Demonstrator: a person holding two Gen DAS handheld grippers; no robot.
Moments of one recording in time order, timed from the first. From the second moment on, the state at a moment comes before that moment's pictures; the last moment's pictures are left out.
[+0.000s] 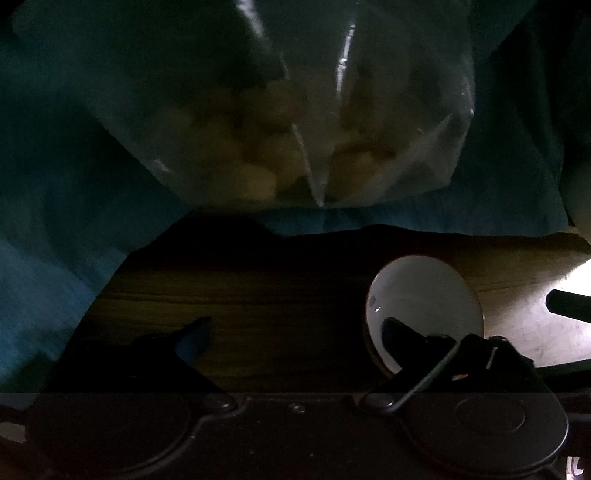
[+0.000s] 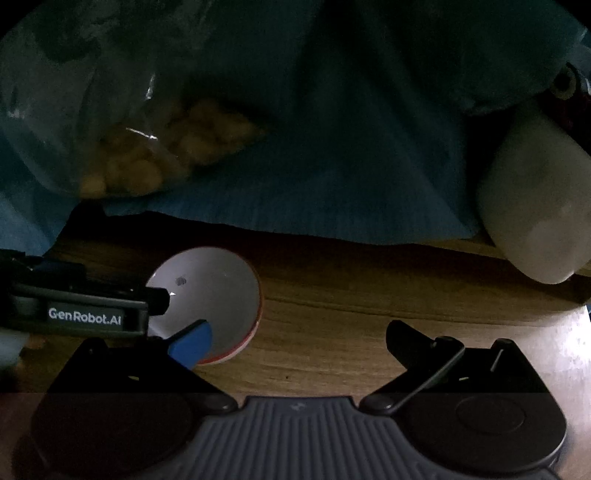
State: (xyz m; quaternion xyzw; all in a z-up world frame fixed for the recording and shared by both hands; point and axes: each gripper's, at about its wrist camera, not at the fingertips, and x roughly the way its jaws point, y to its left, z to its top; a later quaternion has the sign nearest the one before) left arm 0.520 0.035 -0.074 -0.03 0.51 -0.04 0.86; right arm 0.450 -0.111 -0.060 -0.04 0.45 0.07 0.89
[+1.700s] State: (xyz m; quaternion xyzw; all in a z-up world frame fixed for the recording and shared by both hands) left arm 0.494 0.016 -0.079 -0.06 0.51 -0.08 0.85; right arm 0.456 -0.132 -0.076 0.07 0.46 0.18 0.87
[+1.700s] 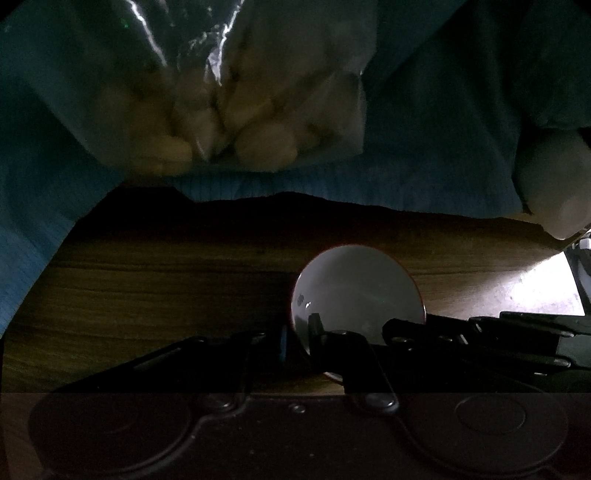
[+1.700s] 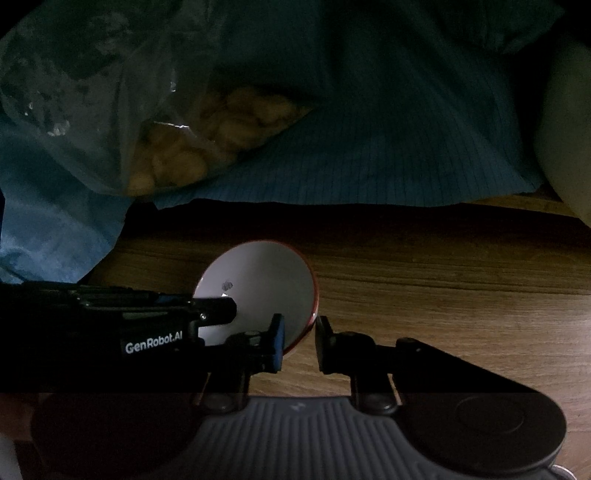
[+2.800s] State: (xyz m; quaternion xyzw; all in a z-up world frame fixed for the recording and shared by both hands) left arm 0.424 -0.082 -0.019 -0.09 0.47 -0.16 0.87; right arm 0.369 -0.245 -0.020 0.10 0.41 0.16 0.89
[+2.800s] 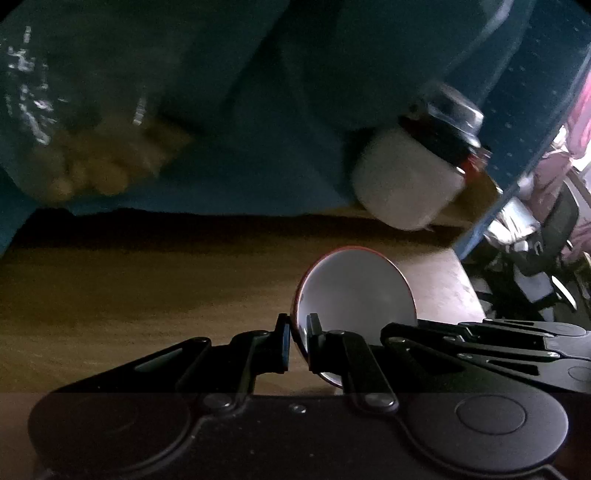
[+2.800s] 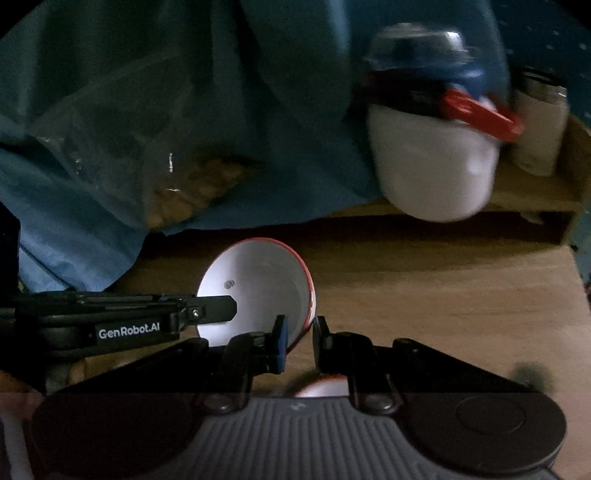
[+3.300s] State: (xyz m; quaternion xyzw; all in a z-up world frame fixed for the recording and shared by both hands) left arm 0.388 -0.131 -0.025 -0.10 0.49 -0.18 0.85; right arm 0.324 -0.293 -0.027 0.12 0.45 0.15 0.87
